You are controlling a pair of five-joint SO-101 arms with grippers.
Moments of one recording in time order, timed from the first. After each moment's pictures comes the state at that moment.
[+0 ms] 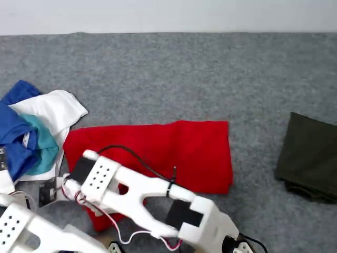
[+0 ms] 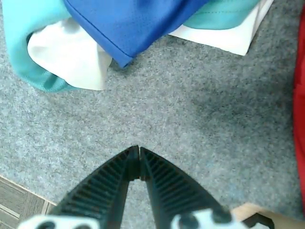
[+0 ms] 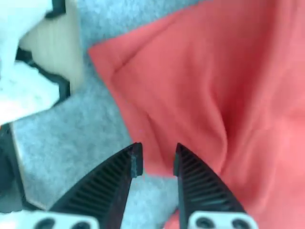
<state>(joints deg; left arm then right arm) -67.3 -52.5 56.7 80.0 -35.2 -70.1 28.0 -16.4 91.0 33.6</state>
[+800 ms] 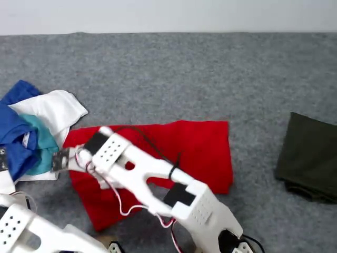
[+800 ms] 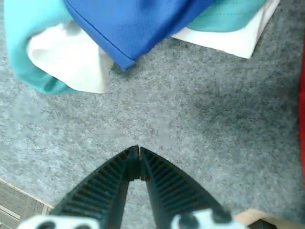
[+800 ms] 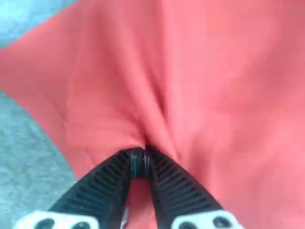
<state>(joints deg) -67.2 -52.5 58.9 77.3 -35.2 -58.6 34.7 -24.6 87.0 36.7</state>
